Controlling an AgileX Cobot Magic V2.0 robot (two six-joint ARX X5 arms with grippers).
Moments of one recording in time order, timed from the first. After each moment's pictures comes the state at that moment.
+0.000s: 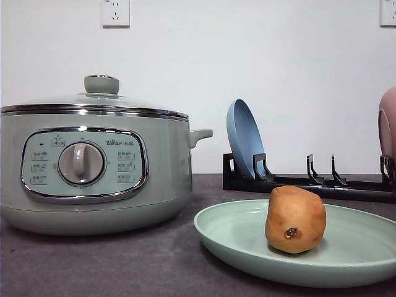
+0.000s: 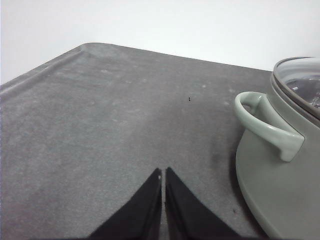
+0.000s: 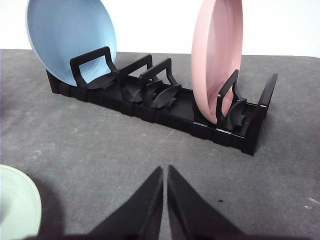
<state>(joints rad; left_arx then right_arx) 0.05 0.01 0.03 -0.18 -0.11 -0.13 -0.16 0.01 0.02 -0.16 -0.23 0.00</state>
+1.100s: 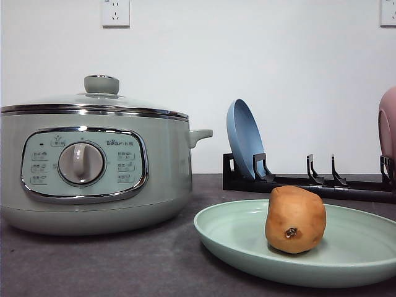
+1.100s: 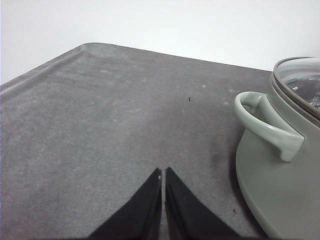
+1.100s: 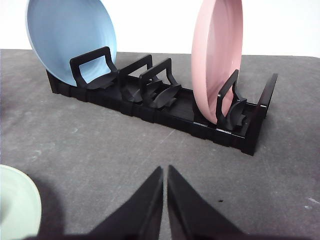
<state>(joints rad) 0.05 0.01 0.03 -0.18 -0.11 -0.13 -0.16 0.01 0.02 -0.16 -0.23 0.00</state>
